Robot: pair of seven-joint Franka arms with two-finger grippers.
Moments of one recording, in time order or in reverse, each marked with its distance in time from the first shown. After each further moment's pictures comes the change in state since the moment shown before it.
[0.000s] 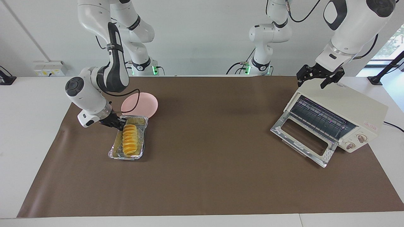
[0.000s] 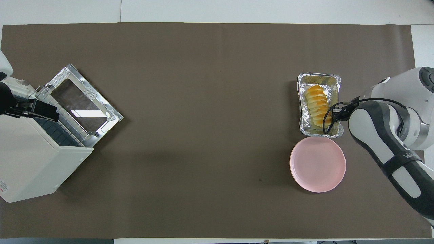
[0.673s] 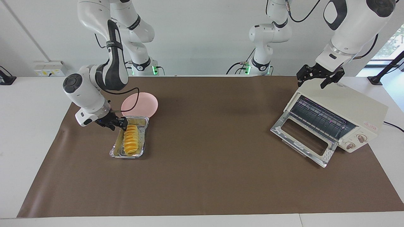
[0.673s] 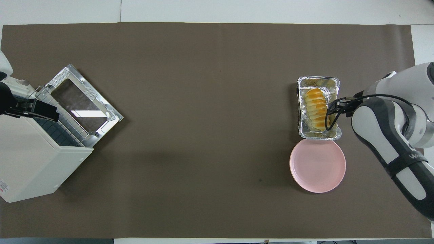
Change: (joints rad) left arm 0.000 0.000 0.000 0.000 0.000 0.000 0.000; right arm 0.005 -0.012 0.001 0.042 0.000 0.004 0.000
